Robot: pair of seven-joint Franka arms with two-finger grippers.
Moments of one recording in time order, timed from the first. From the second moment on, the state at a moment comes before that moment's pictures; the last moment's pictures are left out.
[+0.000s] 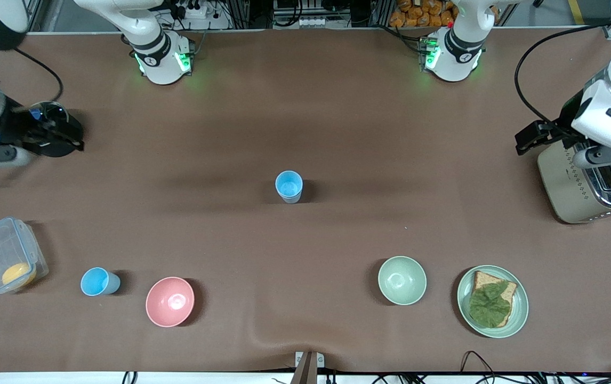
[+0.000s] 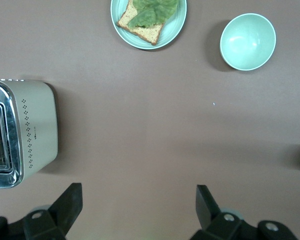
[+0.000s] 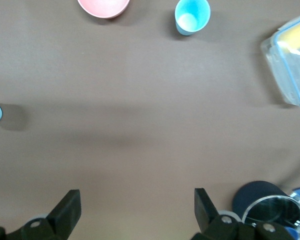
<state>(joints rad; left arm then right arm) 0.06 0.02 -0.21 -1.59 0.03 1.58 -0.27 0.02 -0.05 -0.03 -1.71 0.02 1.60 -0.09</state>
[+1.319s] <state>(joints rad) 0.06 -0.03 -0.21 -1.60 0.03 1.61 -0.27 -0.02 -0.05 0.01 -1.58 0.02 1.50 -0.05</state>
